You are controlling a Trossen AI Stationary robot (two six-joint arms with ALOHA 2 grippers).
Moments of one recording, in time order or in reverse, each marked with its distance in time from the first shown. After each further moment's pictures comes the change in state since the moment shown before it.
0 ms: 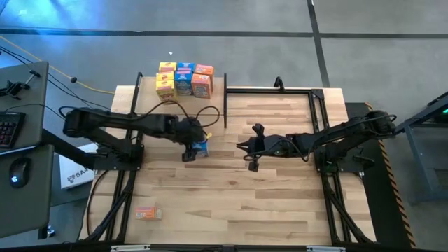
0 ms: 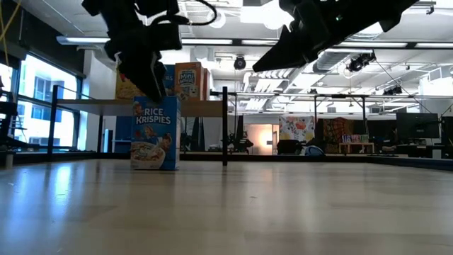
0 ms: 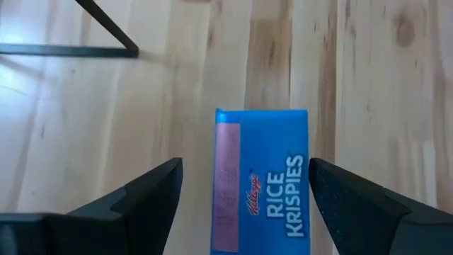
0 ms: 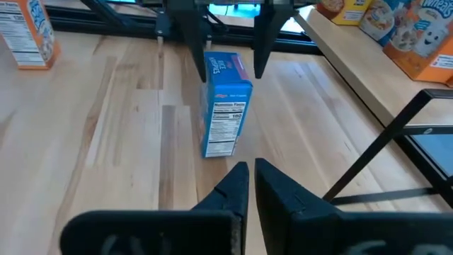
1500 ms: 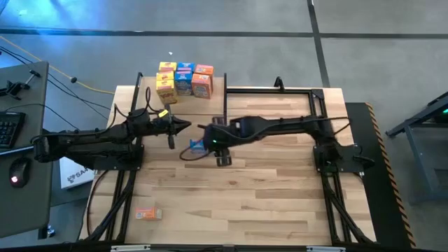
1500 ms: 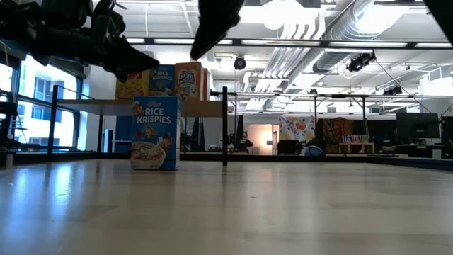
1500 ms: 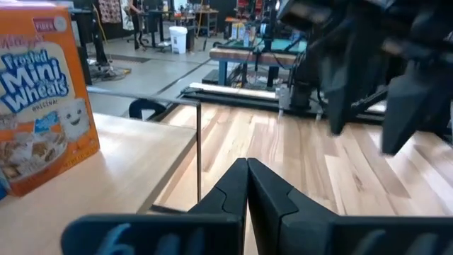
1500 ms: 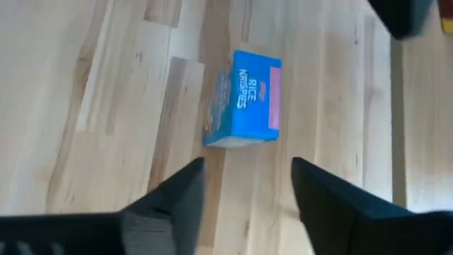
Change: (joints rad) left arm 0.294 -0.625 -0.703 1.024 0.229 -0.073; right arm -0.087 0.687 1.332 -1.227 -0.144 -0.182
